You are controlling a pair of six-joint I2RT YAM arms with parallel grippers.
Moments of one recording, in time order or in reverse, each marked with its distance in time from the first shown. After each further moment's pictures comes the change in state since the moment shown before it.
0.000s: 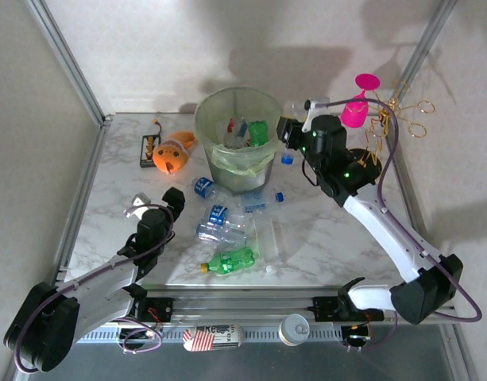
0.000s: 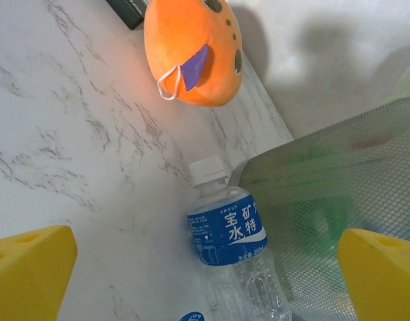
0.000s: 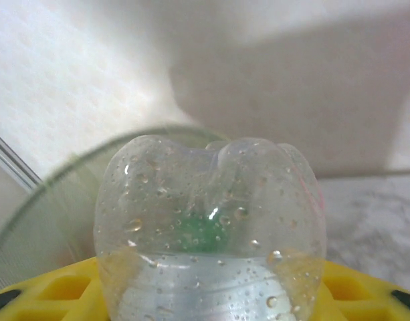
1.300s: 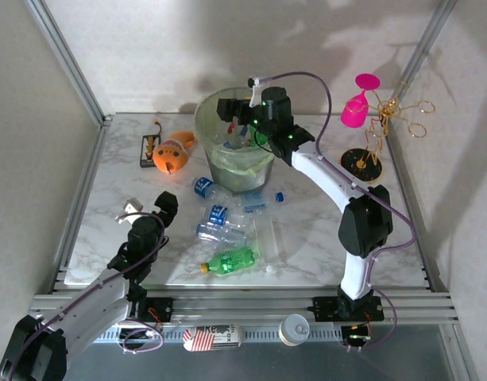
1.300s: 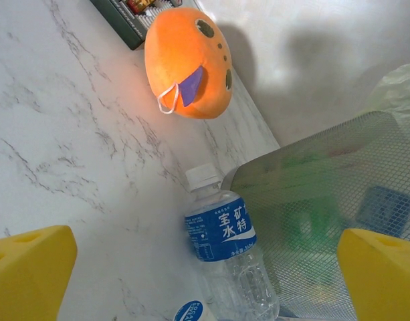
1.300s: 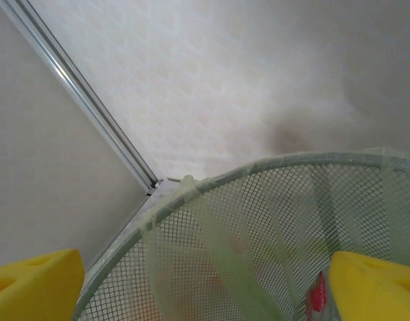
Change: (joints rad) left arm 0.019 -0.242 -0.049 -0.141 -0.001 0.010; right arm 0.040 0.563 0.402 0.193 -0.330 0.054
